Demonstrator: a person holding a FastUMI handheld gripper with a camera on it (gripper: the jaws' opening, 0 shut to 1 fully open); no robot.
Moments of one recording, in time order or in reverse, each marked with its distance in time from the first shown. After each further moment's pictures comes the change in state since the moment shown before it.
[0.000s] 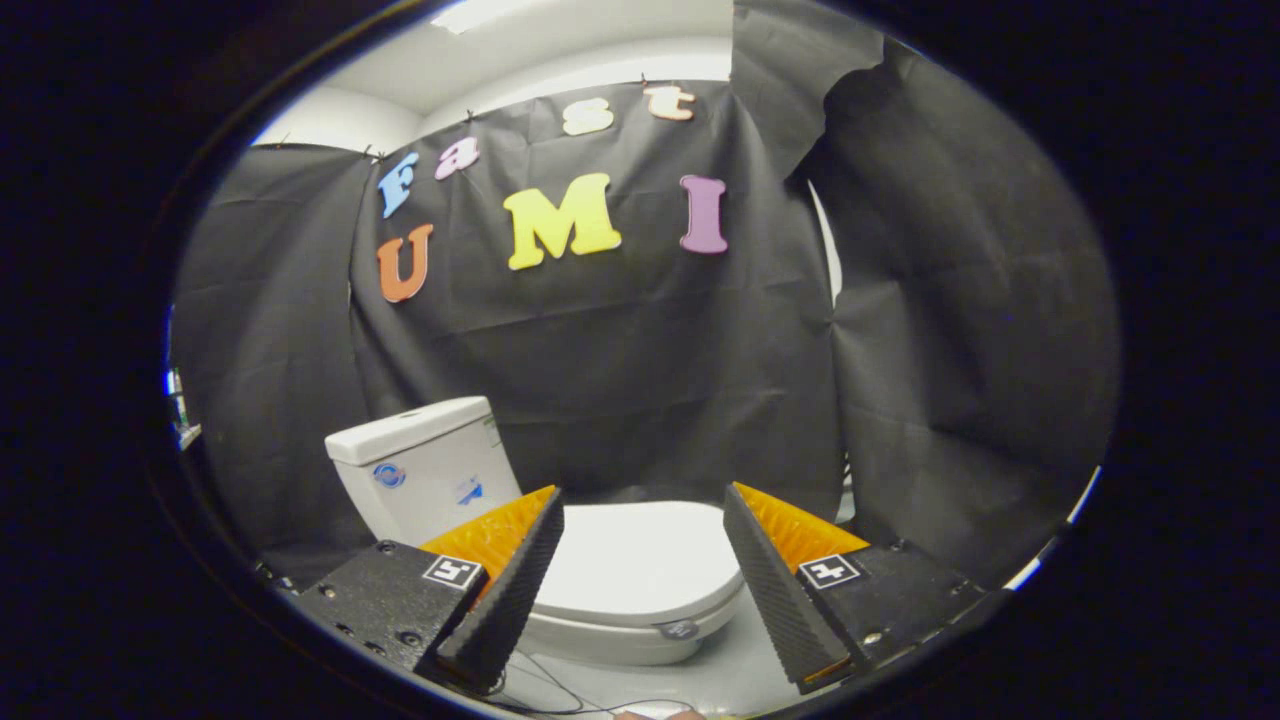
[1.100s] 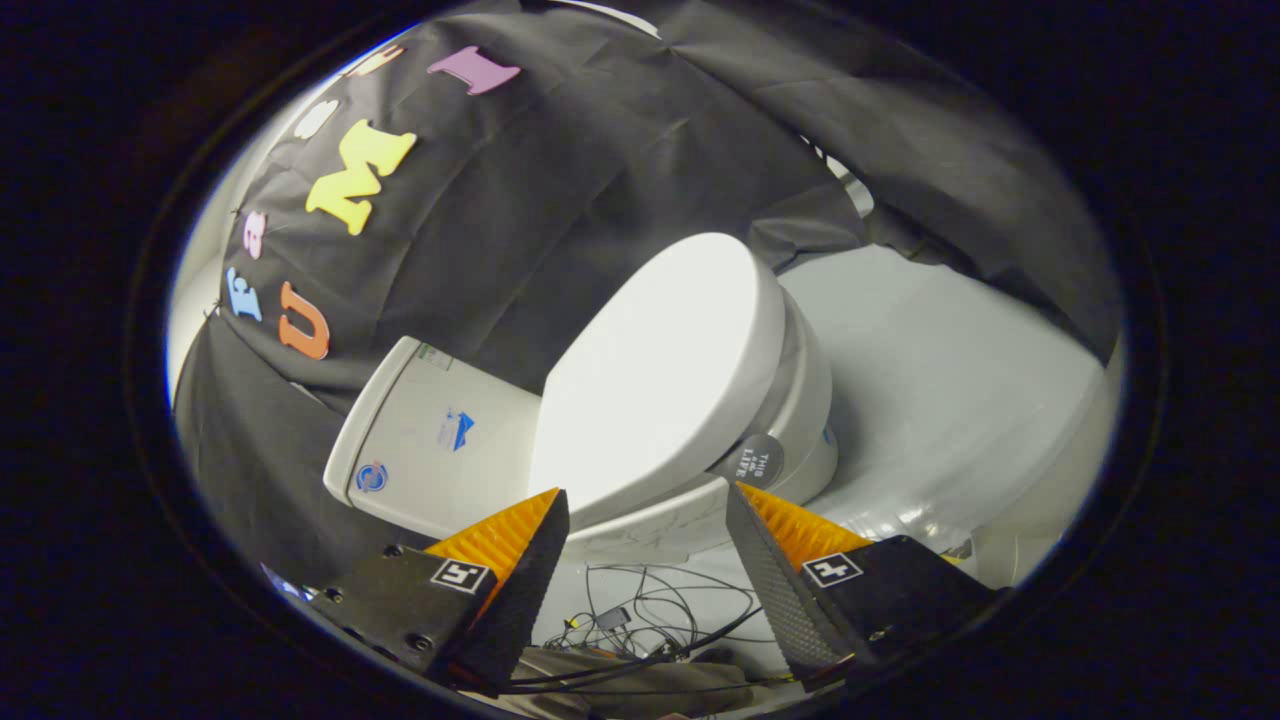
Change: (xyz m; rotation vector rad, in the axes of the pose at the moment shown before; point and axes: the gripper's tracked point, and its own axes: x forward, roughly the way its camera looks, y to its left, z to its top) arm 0.076 -0.032 -0.199 0.740 0.526 0.036
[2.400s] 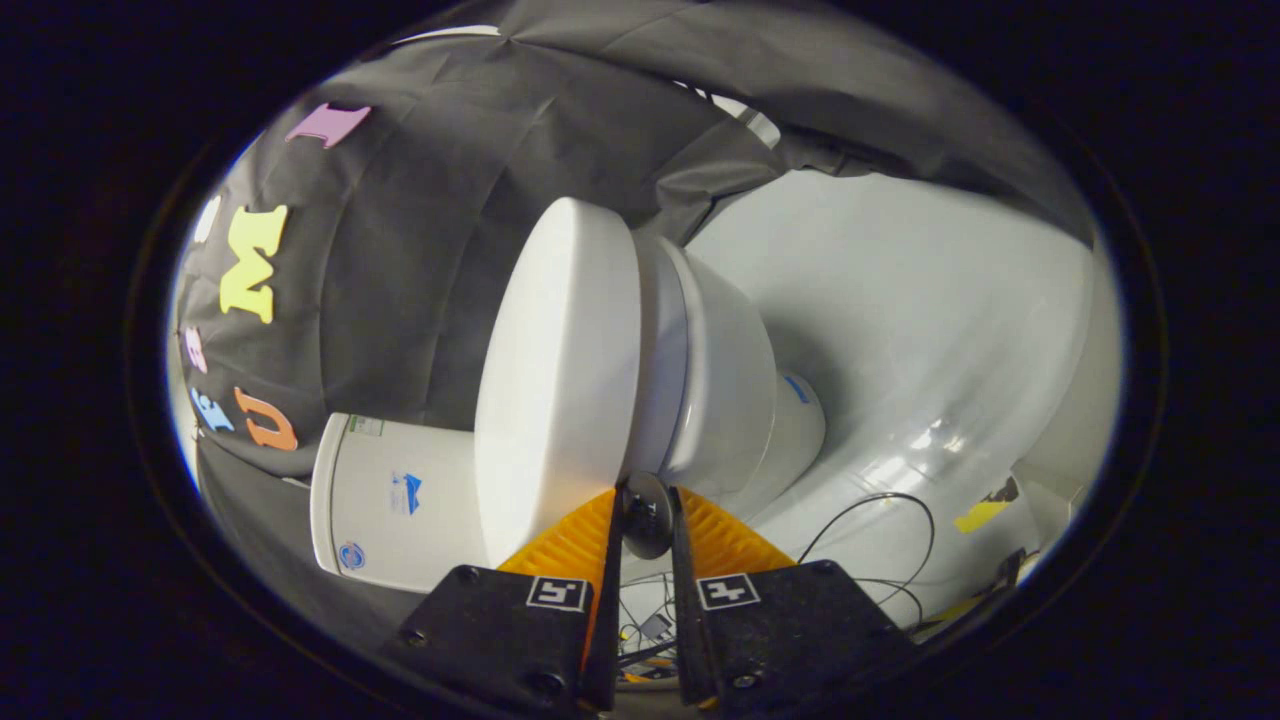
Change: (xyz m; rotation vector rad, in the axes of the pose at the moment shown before) arm 0.064 -0.065 0.017 0.287 0.040 -0.063
